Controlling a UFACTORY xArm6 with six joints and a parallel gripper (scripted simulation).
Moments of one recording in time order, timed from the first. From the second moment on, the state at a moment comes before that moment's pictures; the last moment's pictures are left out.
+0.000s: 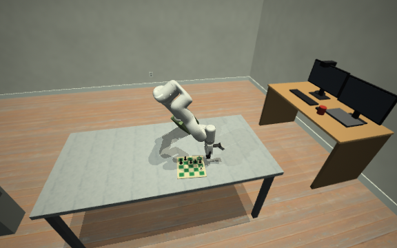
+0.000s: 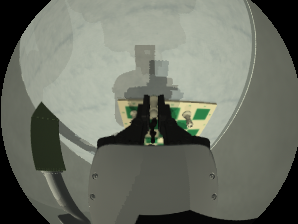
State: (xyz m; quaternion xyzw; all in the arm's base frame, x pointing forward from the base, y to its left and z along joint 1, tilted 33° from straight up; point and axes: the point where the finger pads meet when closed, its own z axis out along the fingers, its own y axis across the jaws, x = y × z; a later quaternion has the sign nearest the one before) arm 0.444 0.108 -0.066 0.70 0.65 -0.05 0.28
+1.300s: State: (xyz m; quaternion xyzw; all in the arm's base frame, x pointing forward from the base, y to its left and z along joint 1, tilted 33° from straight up) arm 0.479 0.044 0.052 0.71 0.64 -0.04 0.28
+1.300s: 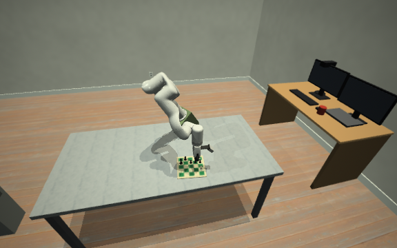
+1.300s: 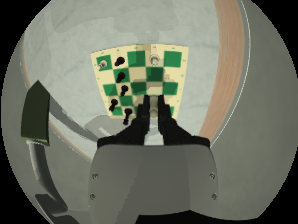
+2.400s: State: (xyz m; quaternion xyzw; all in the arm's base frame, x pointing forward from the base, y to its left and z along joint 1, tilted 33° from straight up) arm 0.500 0.009 -0.009 0.71 0.64 -0.05 0.28
